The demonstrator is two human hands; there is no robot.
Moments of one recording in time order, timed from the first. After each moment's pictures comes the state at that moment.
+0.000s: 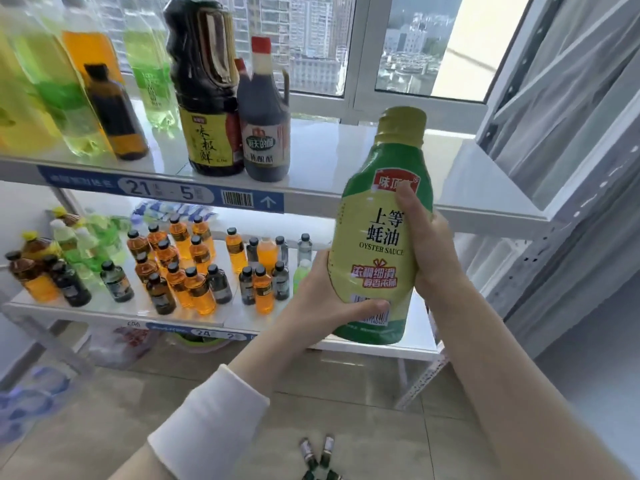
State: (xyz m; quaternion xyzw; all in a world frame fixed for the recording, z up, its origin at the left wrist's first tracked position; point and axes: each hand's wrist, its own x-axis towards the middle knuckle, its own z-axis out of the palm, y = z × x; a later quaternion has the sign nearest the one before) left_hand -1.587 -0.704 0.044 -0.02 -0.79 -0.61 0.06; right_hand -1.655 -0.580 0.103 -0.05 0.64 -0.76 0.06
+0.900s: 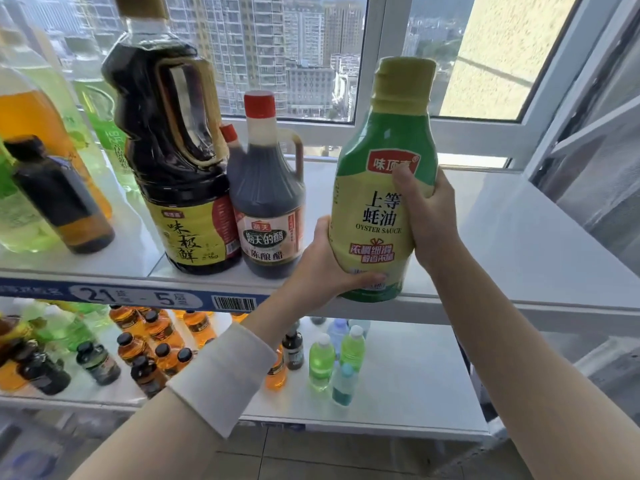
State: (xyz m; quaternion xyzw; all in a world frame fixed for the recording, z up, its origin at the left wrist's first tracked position) left_hand -1.812 -0.811 0.082 -0.01 -0.83 -0.55 0.08; right_hand -1.869 -0.684 0.131 -0.18 0.65 -0.73 -0.08
